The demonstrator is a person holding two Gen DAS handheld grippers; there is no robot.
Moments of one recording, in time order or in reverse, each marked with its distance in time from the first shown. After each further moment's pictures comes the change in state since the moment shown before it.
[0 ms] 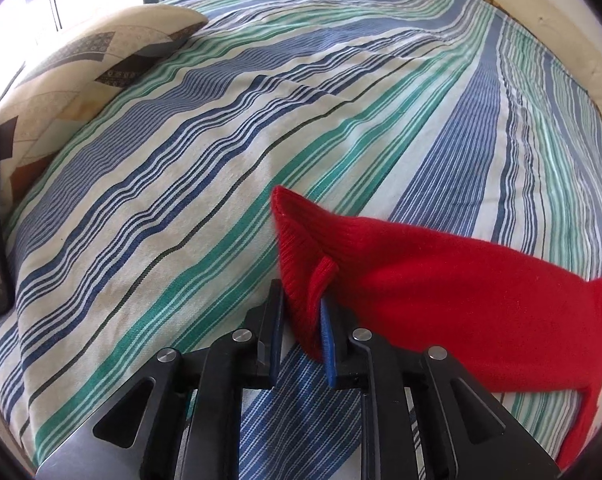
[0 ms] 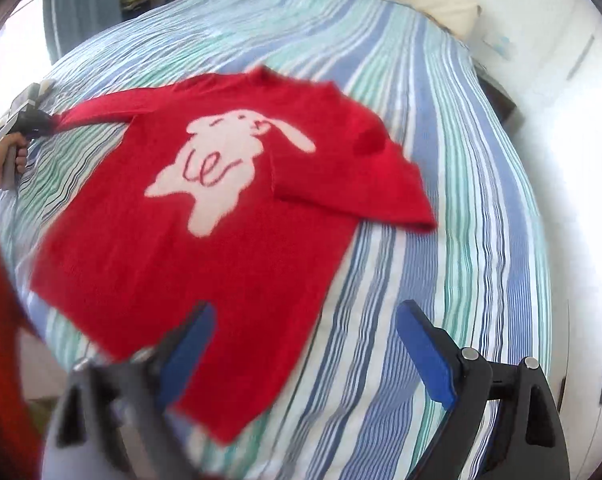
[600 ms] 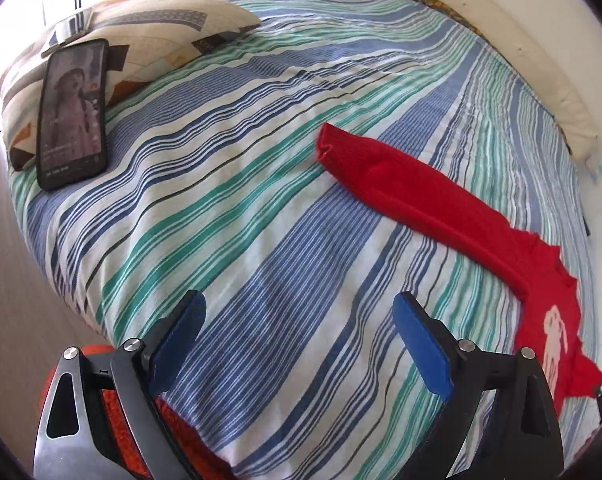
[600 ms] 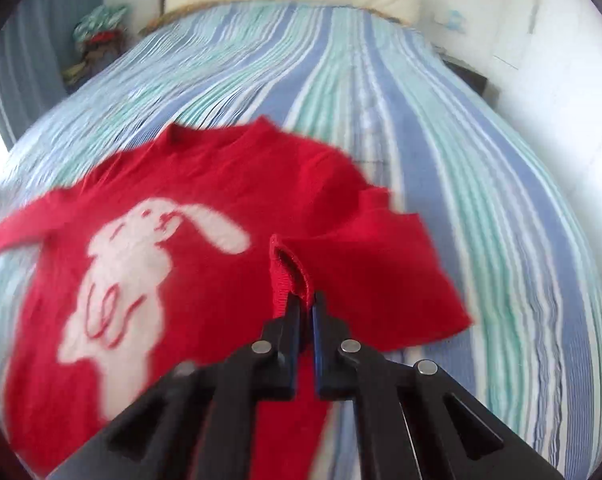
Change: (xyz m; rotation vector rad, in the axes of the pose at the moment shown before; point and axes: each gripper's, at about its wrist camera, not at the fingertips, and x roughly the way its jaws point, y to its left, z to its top) left arm -0.117 0.061 -0.095 -0.095 -0.003 -0.162; right arm 0.093 -0.095 0.048 0.362 -0.139 -0.021
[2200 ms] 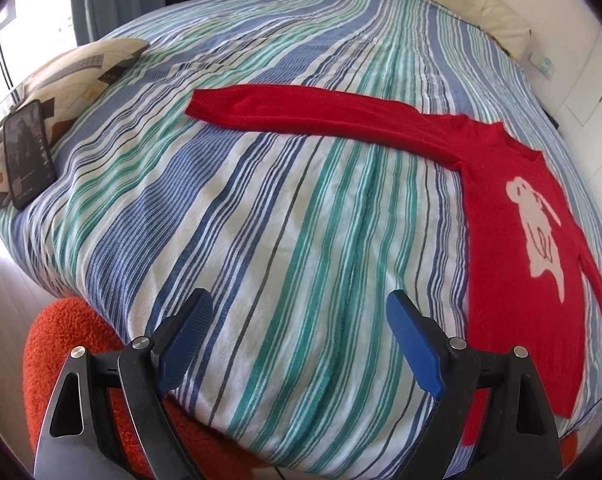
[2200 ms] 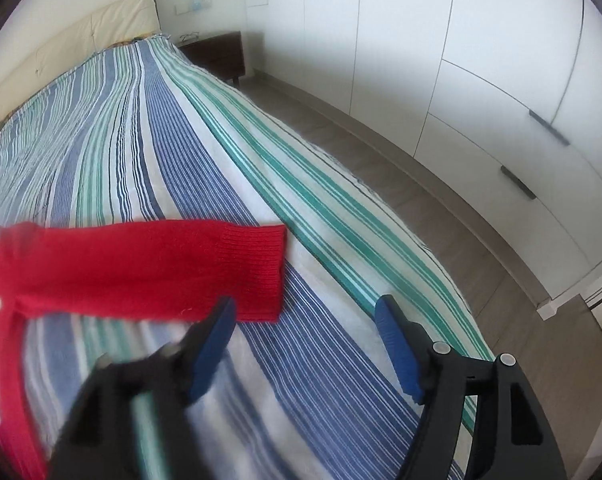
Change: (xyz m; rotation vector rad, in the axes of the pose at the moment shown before) left arm -0.027 -0.093 -0.090 0.355 0.014 -0.041; right arm -0.073 -0.271 -0.140 0.550 0.040 -0.412
